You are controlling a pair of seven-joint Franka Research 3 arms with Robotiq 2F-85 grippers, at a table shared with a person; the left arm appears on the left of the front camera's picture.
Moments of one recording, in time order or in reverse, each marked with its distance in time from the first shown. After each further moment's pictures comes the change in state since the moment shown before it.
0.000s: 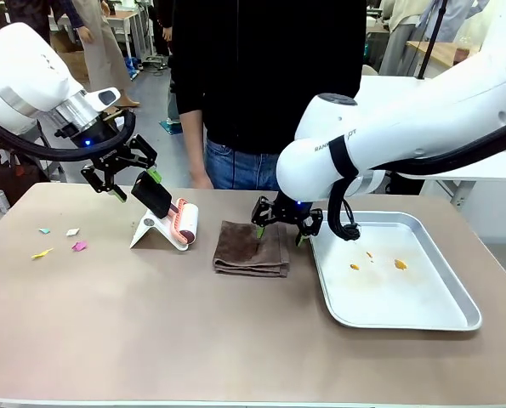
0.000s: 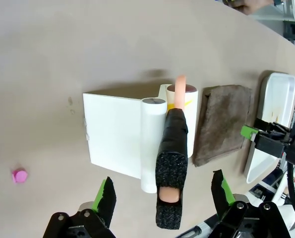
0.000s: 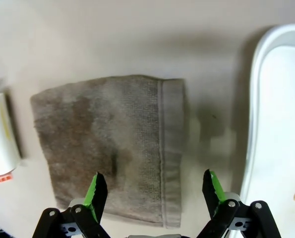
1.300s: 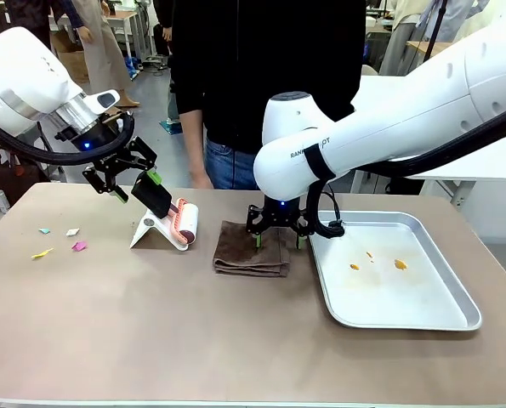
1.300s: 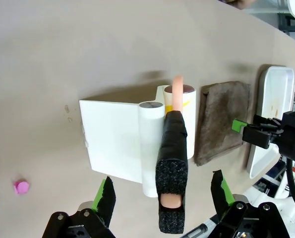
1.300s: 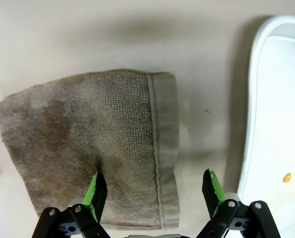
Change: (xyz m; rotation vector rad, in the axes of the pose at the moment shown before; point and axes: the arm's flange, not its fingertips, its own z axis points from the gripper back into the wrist) left arm 0.004 0.004 -0.005 -0.022 0.005 -0.063; right arm 0.005 0.030 -0.016 -0.220 0.062 -0.013
